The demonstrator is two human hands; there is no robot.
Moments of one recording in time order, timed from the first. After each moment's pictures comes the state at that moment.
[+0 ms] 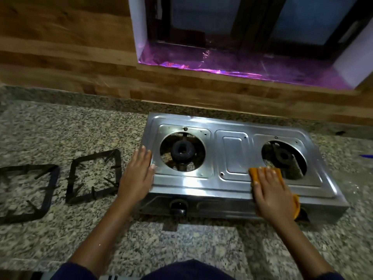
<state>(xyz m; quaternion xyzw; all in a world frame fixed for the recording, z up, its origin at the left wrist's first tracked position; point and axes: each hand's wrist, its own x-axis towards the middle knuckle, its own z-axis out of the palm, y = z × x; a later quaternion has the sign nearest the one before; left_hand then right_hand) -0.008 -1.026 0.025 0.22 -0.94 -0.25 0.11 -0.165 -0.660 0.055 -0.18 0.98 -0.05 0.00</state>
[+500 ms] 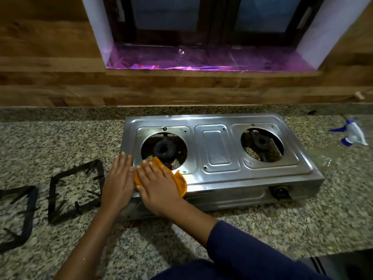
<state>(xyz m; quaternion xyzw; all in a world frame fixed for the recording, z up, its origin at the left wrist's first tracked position) -0.007 -1.025 0.032 0.22 -0.93 -0.28 0.11 -0.065 -0.881 0.055 -0.45 0.88 -0.09 0.06</state>
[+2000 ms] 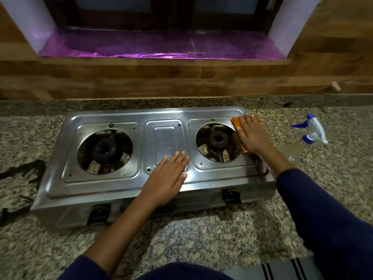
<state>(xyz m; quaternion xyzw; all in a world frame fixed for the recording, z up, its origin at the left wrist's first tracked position) -0.149 -0.788 0.034 -0.06 -0.98 -0.18 0.00 -0.391 -0.531 0.062 -0.19 0.98 -0.05 0.05</state>
